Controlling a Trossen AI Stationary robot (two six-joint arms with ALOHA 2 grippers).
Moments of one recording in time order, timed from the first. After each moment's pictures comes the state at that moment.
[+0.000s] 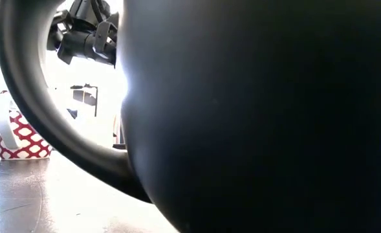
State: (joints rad) left arm 0.30 1.21 0.51 0.48 0.36 0.17; right arm -0.07 0.89 0.66 -0.09 0.82 0.04
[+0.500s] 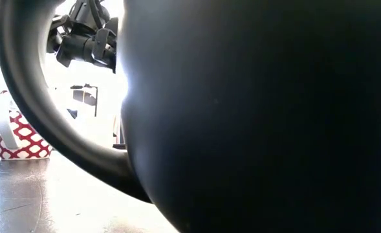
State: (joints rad) left arm 0.33 1.21 0.49 0.48 0.37 0.21; right arm -0.16 0.94 0.73 -0.25 0.61 0.34
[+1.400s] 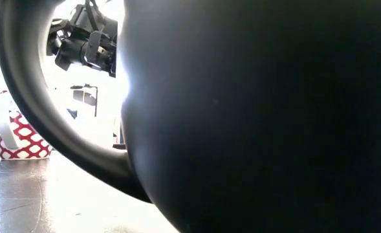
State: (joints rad) left arm 0.36 1.21 0.47 0.47 0.46 0.22; right arm -0.29 1.19 0.87 -0.29 0.31 -0.12
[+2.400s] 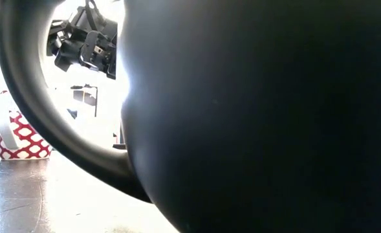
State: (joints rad) left arm 0.37 1.21 0.47 0.44 0.51 0.20; right arm -0.39 1.52 1.17 -0.51 0.09 -0.30
